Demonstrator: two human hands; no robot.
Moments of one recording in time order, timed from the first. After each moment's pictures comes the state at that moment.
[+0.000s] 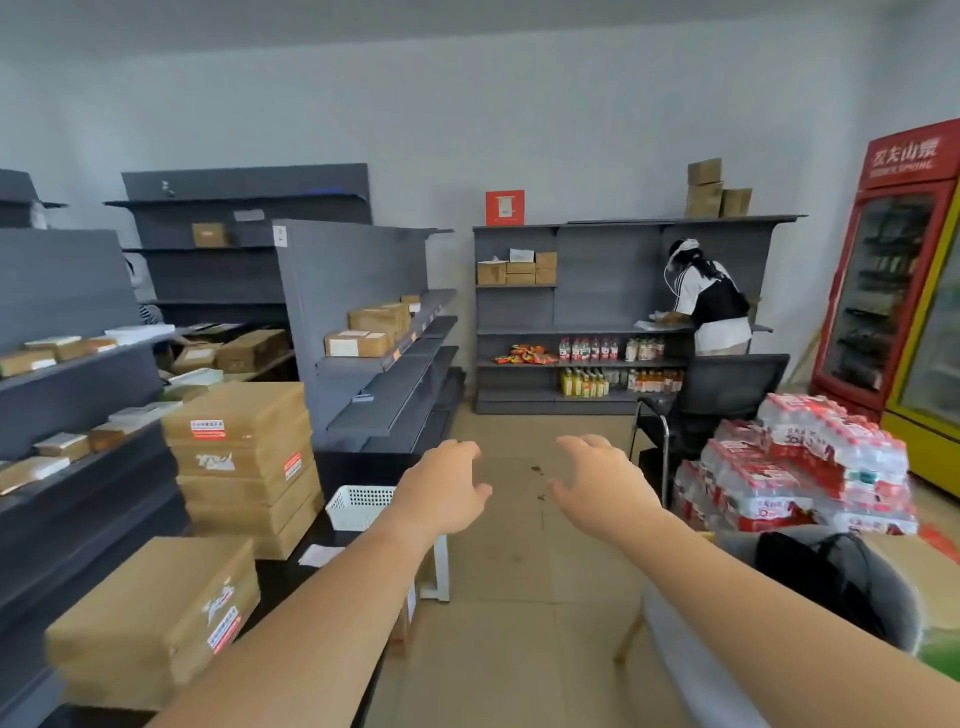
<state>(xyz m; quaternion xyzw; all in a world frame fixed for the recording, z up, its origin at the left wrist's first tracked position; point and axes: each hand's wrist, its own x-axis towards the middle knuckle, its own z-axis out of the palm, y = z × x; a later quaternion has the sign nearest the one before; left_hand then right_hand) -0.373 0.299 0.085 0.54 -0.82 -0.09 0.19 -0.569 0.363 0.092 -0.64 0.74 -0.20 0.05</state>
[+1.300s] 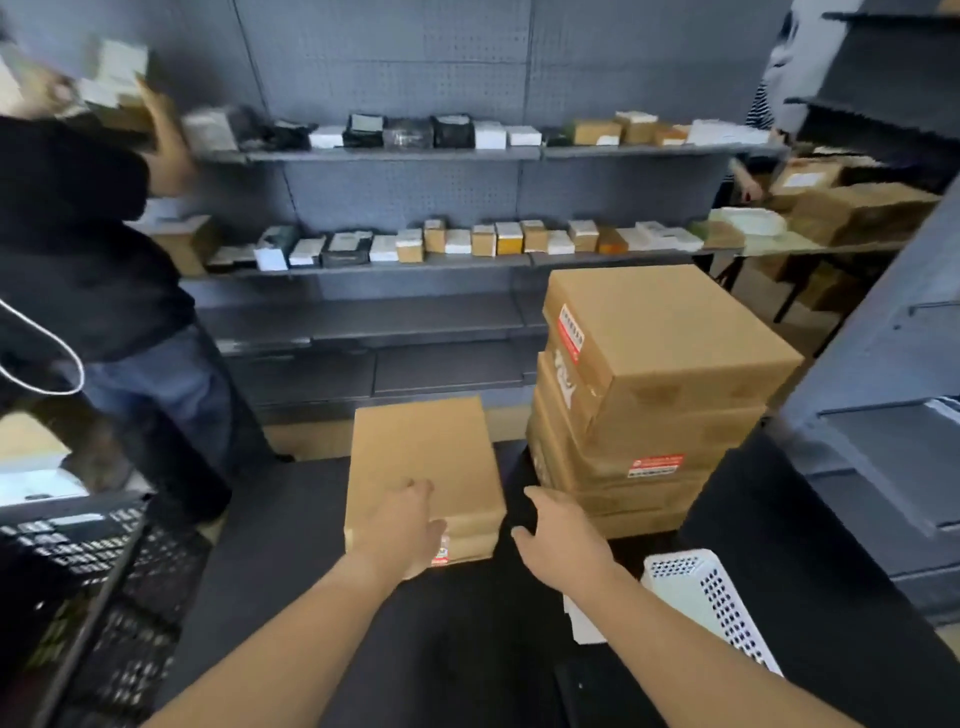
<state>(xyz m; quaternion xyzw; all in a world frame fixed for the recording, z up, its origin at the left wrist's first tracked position) -0.056 -0.050 -0.166 0.95 -0.20 -0.17 0.14 -0.154 -0.237 -0.166 -0.94 0.21 0.09 0.27</state>
